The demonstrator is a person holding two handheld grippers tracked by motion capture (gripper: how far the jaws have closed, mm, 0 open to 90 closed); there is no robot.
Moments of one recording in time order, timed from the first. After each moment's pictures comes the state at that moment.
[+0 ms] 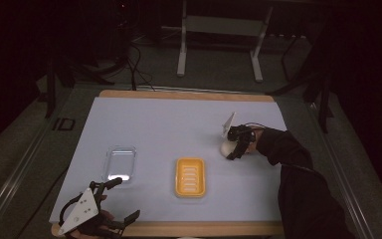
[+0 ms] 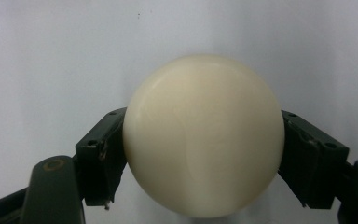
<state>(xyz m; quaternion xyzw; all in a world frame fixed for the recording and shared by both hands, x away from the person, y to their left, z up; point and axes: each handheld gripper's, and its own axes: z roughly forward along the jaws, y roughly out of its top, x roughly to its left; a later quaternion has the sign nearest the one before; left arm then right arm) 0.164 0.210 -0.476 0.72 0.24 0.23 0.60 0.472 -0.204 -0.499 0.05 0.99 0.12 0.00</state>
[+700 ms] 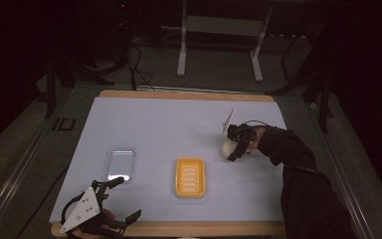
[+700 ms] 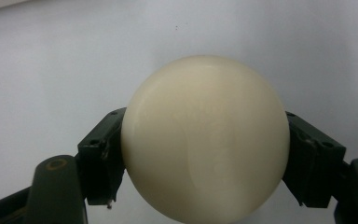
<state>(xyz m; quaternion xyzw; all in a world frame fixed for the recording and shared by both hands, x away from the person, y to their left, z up) 0.167 0.207 -0.476 0.73 0.23 0.22 0.61 0.461 -0.198 -0.475 0.09 0.99 0.10 -0.03</state>
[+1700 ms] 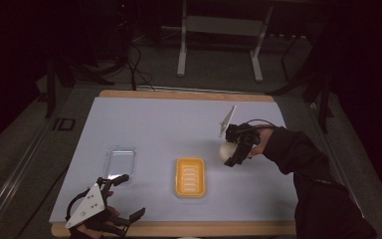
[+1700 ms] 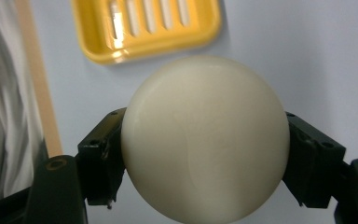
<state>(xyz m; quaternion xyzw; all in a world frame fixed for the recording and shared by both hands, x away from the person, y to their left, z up) 0.175 0.200 -0.476 0.73 0.22 0.21 0.61 0.393 -0.173 -0.393 0.08 0.99 0.12 -0.02</state>
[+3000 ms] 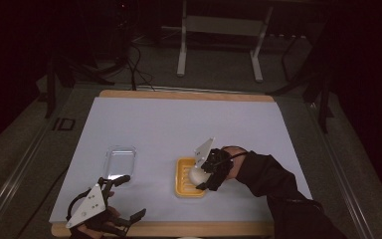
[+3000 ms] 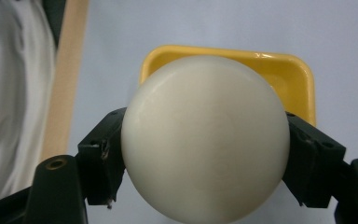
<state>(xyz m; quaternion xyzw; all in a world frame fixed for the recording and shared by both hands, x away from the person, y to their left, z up) 0.175 0.199 -0.476 0.73 0.22 0.21 0.61 0.338 -0.115 -0.447 -0.06 0.97 0.24 0.00</state>
